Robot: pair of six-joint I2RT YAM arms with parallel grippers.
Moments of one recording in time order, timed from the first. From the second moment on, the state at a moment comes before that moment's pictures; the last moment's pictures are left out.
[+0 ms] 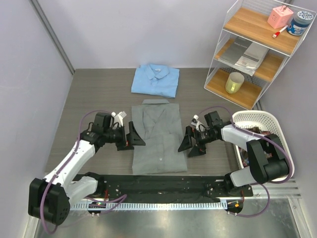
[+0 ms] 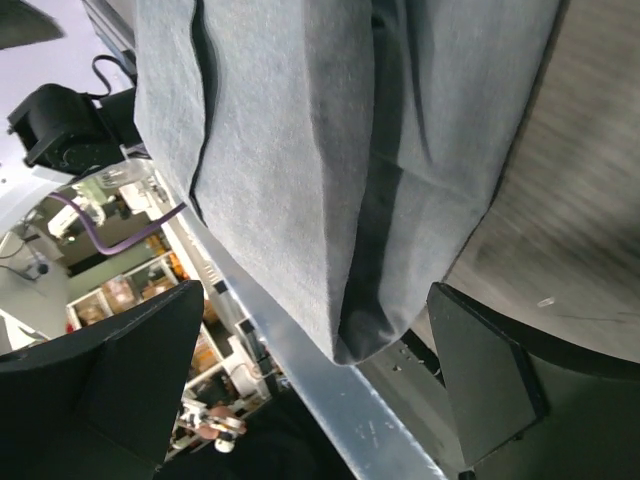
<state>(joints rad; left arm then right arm) -0.30 1.02 0.65 -0.50 0.72 -0.57 0.29 1.44 0.66 -0.47 -0.88 0.38</state>
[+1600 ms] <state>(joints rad) -0.42 1.10 0.53 -0.31 0.59 -0.80 0.41 1.60 0.60 -0.07 -0.91 0.55</state>
